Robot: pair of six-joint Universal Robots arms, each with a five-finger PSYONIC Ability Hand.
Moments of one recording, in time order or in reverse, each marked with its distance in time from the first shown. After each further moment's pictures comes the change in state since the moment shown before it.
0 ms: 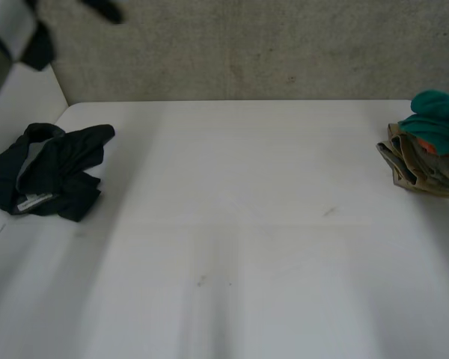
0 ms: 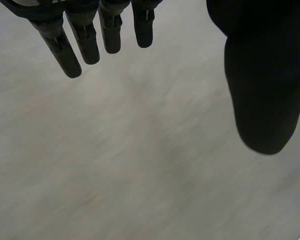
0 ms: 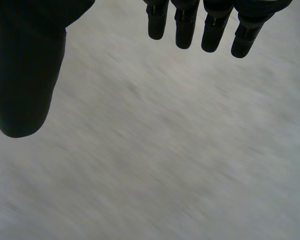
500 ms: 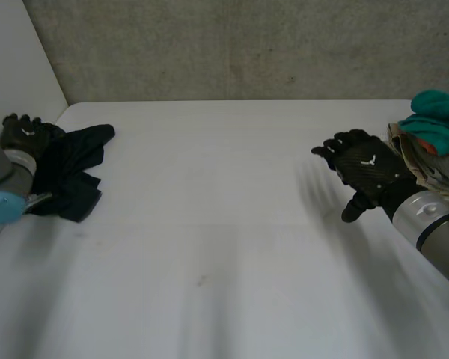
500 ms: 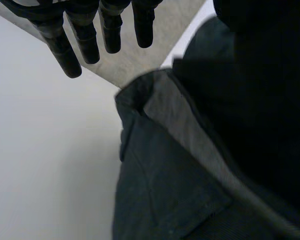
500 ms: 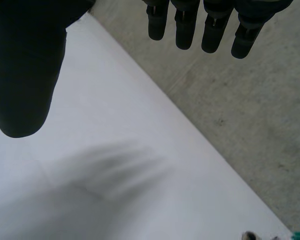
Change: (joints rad) left arm 0.379 -0.732 0.068 0.166 -0.104 0.747; right arm 0.348 0.164 0.263 0.346 -0.014 -0.162; left_hand 0.000 -0.003 -0.004 0.000 0.000; right_hand 0.000 0.000 0.000 0.000 0.000
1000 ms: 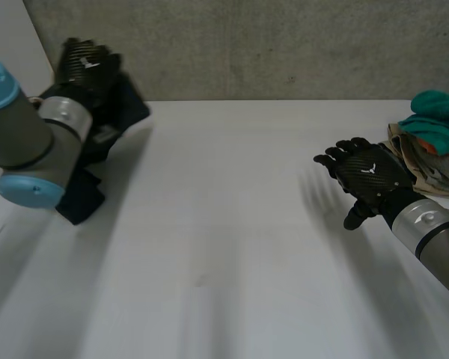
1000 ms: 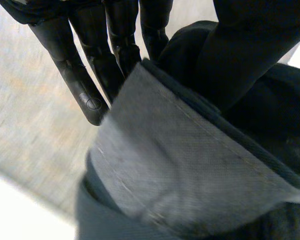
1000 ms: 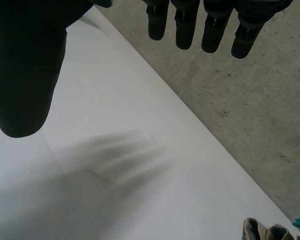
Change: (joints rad) left arm -0.335 0.407 -0.229 0.126 0.069 -0.166; right arm -0.003 0.005 0.038 -0.018 0.018 -0.025; left_hand 0.782 0.987 0.977 0.994 0.889; right_hand 0.000 0.000 0.000 0.000 0.000
